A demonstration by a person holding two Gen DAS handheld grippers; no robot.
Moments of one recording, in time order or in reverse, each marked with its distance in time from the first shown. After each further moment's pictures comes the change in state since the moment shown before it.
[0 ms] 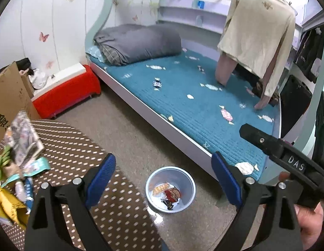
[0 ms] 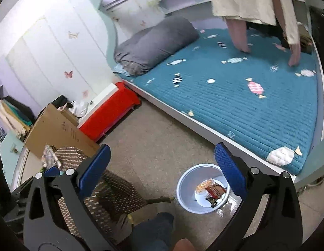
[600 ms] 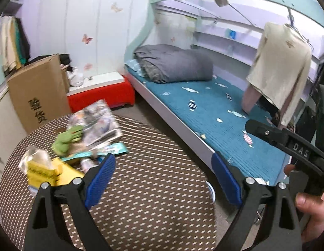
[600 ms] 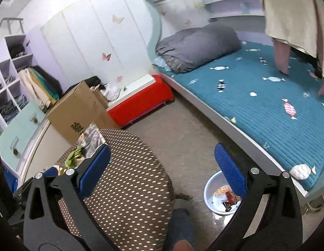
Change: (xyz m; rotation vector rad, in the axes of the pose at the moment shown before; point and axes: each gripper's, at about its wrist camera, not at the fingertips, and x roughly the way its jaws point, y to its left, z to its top) left arm -0.122 0.107 -0.048 -0.164 -0.154 0.155; right arm -0.017 0.130 -0.020 -0.208 0.037 0.154
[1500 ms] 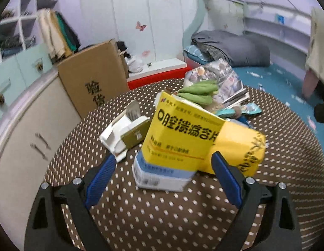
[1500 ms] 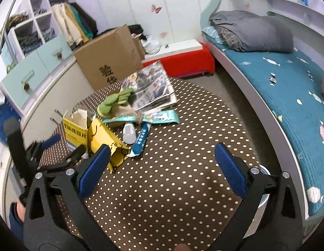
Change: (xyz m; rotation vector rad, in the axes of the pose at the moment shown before) left arm 0.026 0.182 -0.066 0.042 0.070 0.366; right arm 0.087 0.148 -0.067 -0.329 0.268 0.148
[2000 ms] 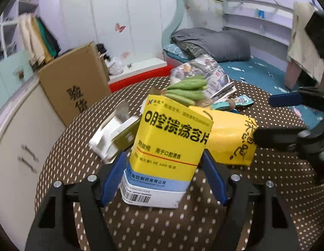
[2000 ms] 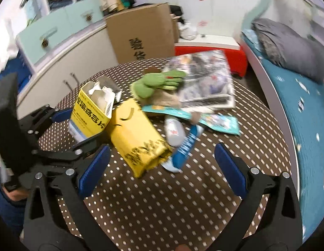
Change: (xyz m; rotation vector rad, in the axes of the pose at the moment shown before) left arm -0.003 0.018 -0.006 0.027 0.014 -0.139; right arm 0.065 0.071 0.012 -0.290 0.106 0.100
